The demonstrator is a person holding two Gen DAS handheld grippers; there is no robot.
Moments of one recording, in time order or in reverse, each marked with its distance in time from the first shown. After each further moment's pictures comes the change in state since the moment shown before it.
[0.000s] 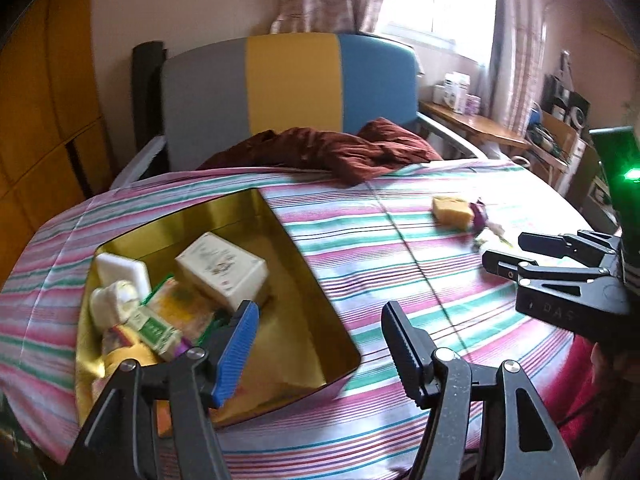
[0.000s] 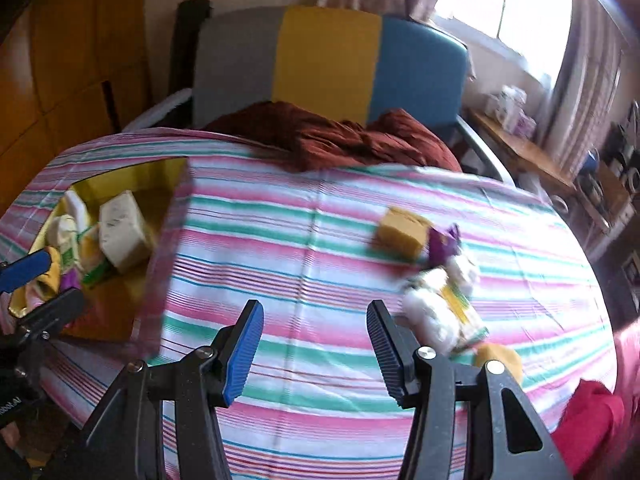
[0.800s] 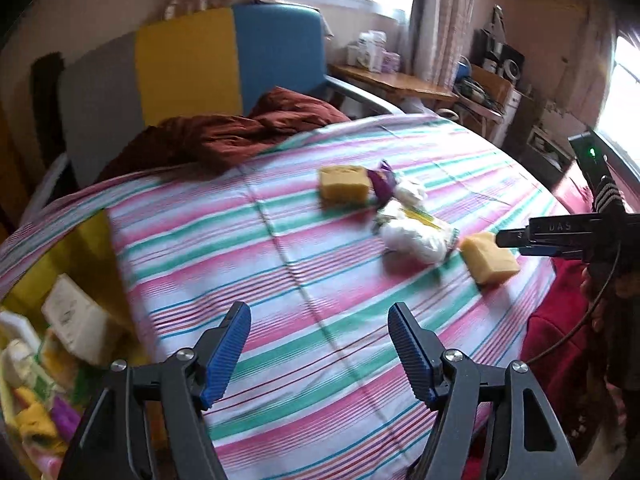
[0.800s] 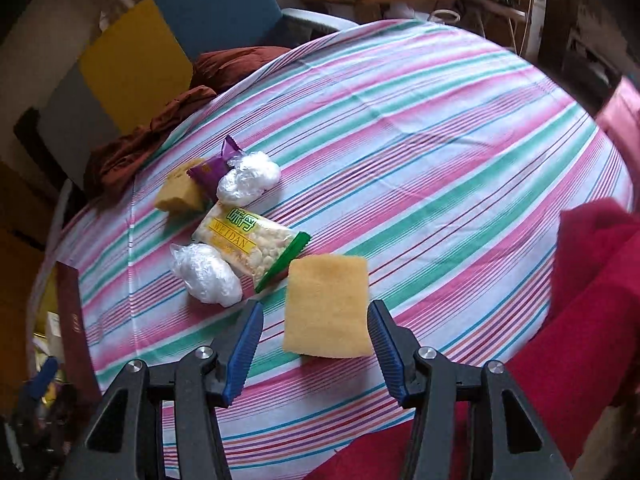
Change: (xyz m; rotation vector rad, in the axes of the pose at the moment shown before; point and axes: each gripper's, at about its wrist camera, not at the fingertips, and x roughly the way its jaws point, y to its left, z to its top) left arm 0.066 -0.110 0.024 0.160 0.120 -0.244; right arm 0.033 -0.218 -0.064 0.638 0.230 0.008
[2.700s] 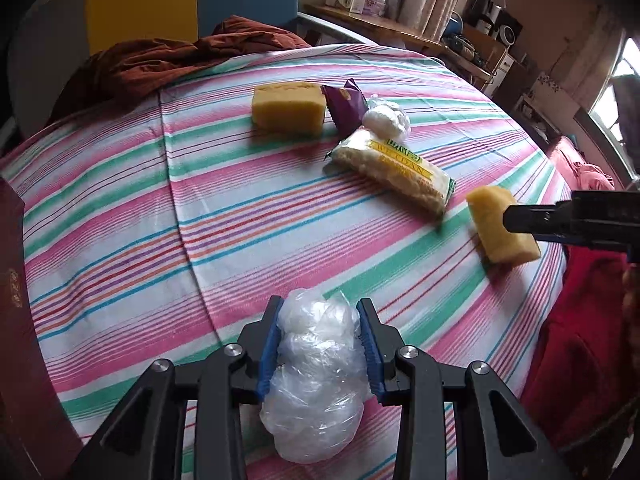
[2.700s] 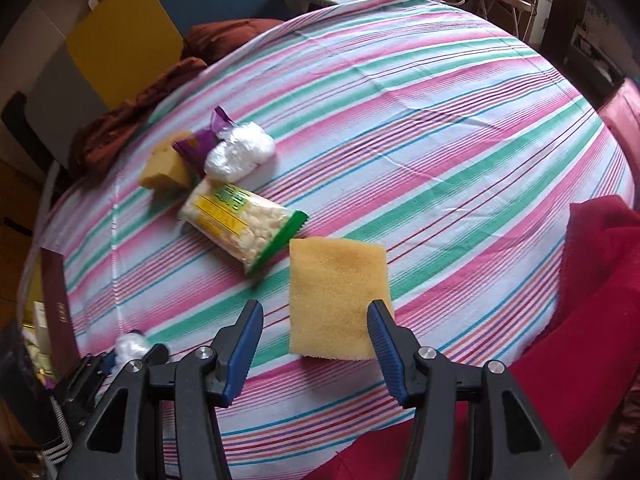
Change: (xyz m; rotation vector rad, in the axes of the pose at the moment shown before) left arm 0.100 -0.029 -0.007 -0.019 0.196 -0.101; right arm 0.022 0.007 0.005 -0.024 0.100 -0.071
